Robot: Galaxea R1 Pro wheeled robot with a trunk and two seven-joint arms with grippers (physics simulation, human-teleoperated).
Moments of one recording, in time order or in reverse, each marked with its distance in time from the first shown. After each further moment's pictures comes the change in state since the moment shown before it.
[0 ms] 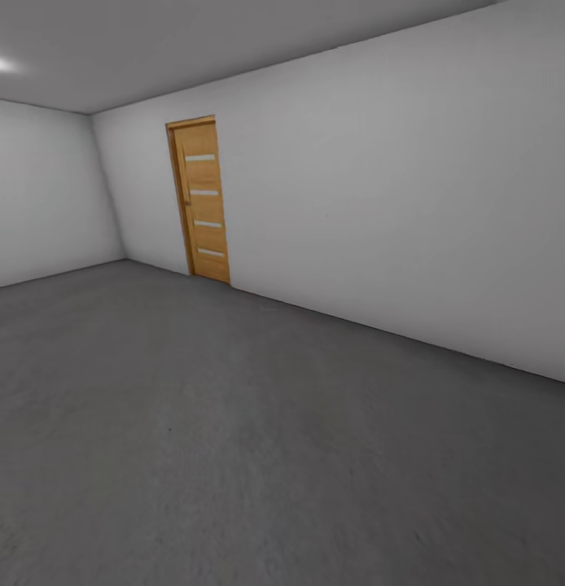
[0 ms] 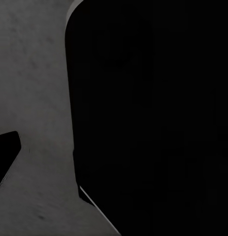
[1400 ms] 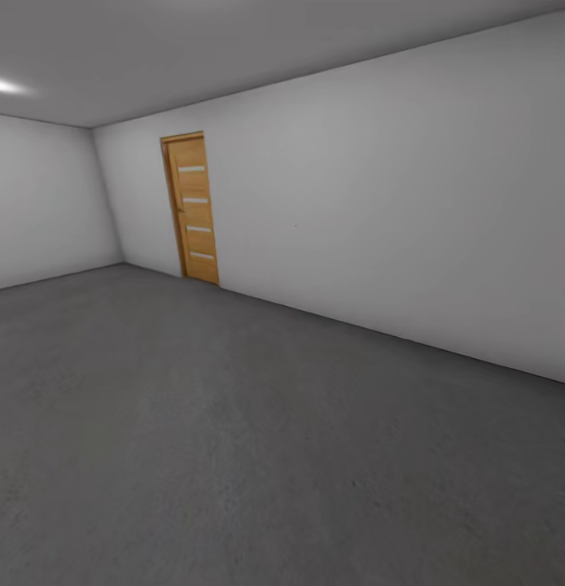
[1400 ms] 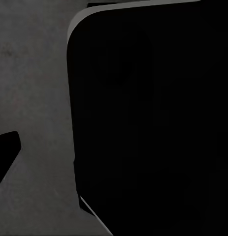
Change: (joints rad) left arm 0.000 0.000 -0.001 0.000 -0.001 0.001 0.000; right arm 0.000 -0.001 -0.002 0.000 0.000 0.000 0.002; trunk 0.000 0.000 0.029
